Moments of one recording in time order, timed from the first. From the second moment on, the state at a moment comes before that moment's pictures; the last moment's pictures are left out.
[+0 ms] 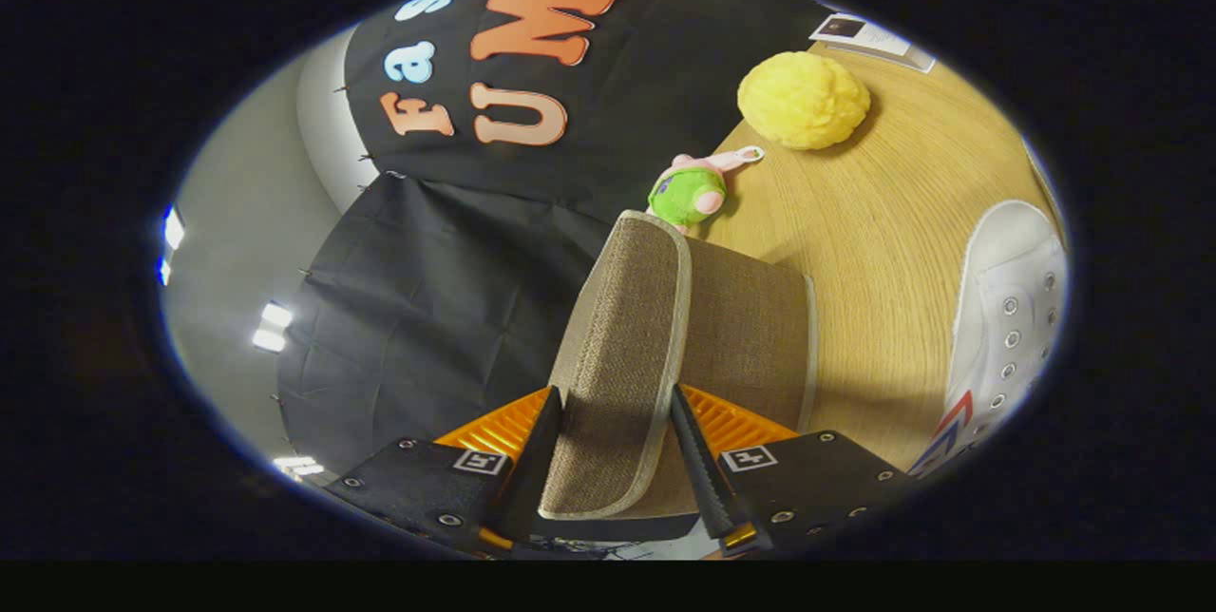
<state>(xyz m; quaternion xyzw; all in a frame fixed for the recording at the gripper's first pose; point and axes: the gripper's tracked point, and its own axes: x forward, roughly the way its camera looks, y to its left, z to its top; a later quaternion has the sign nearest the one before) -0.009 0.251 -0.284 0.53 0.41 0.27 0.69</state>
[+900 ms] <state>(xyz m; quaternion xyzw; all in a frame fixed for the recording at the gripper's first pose) -0.004 0.232 -0.286 0.48 0.38 0.24 0.75</state>
